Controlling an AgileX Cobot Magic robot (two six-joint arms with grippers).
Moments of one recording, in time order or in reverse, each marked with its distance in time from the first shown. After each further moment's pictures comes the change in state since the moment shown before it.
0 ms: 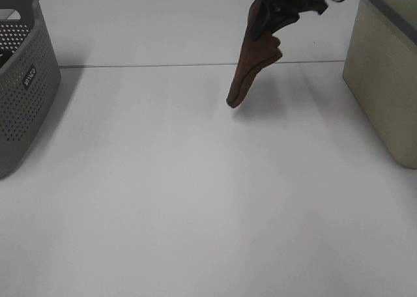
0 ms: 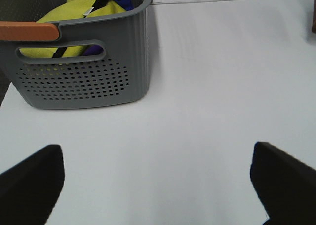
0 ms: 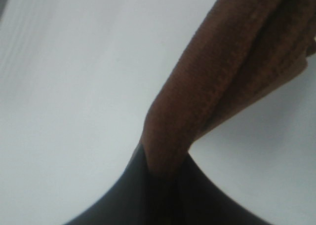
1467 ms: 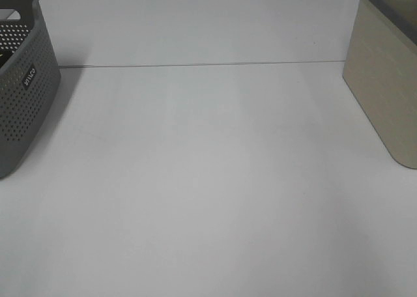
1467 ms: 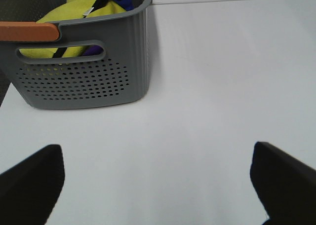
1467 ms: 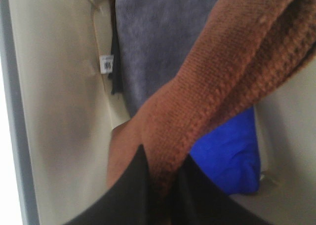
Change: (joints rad) left arm 0.000 0.000 0.000 0.000 0.000 0.000; right arm -0.509 -0.354 0.301 -0.280 0.004 0.067
